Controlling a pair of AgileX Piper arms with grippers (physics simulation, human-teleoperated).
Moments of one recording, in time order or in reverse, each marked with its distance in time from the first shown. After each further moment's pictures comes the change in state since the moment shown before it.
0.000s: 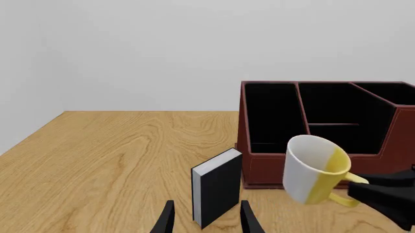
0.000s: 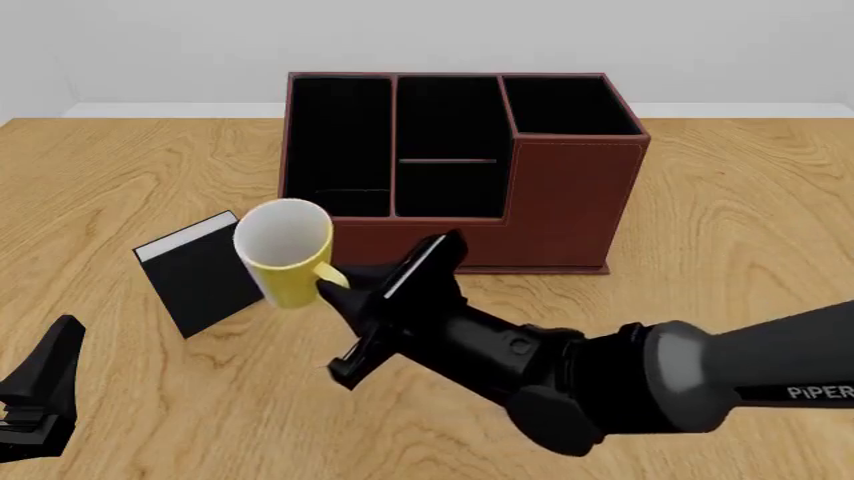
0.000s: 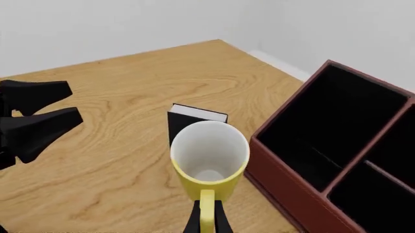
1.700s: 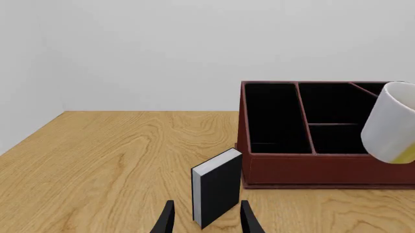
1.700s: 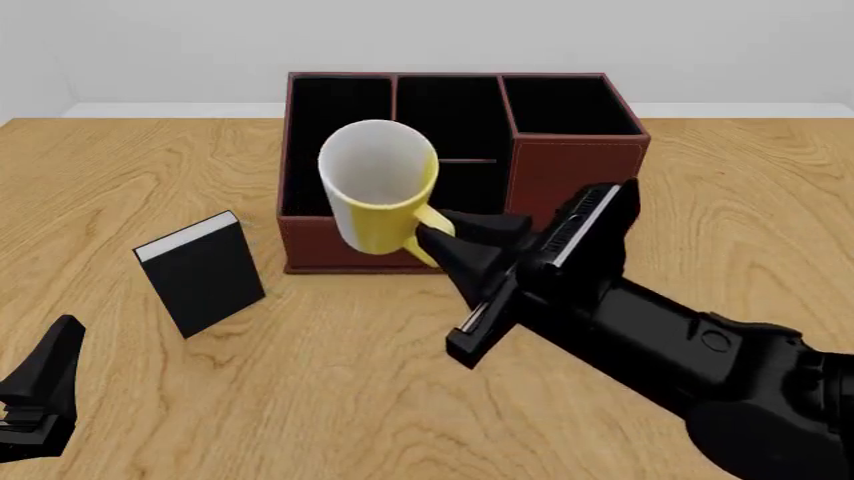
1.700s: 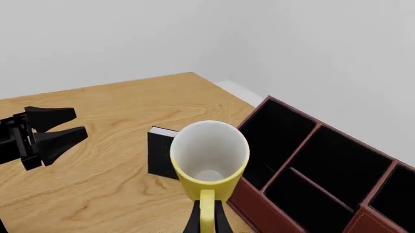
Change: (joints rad) left arm 0.000 0.000 0.000 0.000 0.000; right arm -0.082 -0.483 0.203 0.156 -0.070
